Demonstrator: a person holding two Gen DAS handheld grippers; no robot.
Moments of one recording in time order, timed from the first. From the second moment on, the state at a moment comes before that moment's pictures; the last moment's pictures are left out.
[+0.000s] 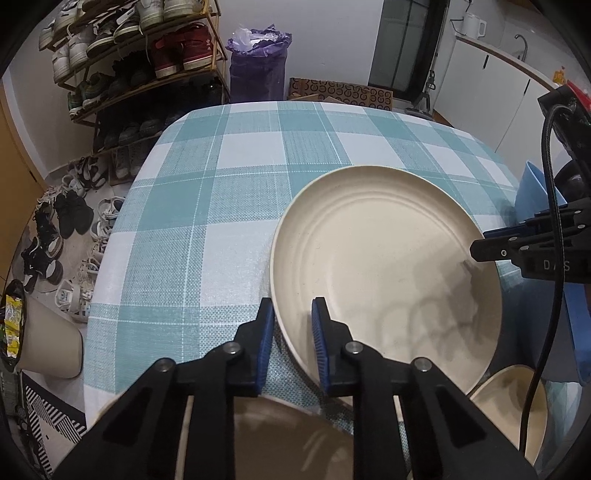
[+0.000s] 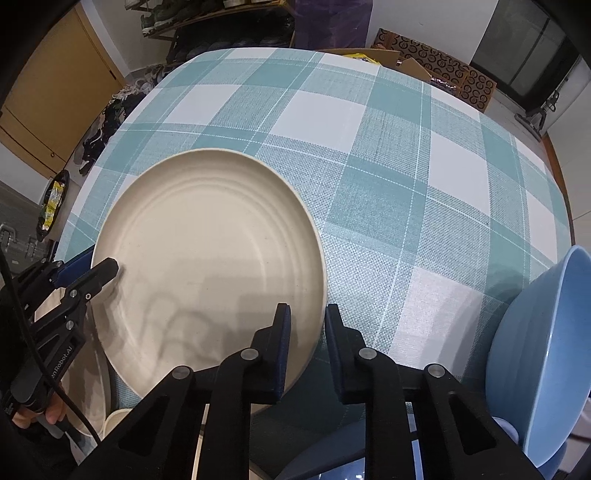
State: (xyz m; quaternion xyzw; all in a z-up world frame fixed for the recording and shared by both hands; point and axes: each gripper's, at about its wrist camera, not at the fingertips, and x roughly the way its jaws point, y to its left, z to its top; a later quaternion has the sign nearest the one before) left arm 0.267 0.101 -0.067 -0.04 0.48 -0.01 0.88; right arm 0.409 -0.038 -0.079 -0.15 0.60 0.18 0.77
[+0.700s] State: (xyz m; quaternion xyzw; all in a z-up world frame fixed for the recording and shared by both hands) left arm 0.248 0.098 -0.032 -0.05 0.43 -0.01 0.90; right arm 0.390 -0.047 -0.034 -0.14 0.55 0.18 0.81
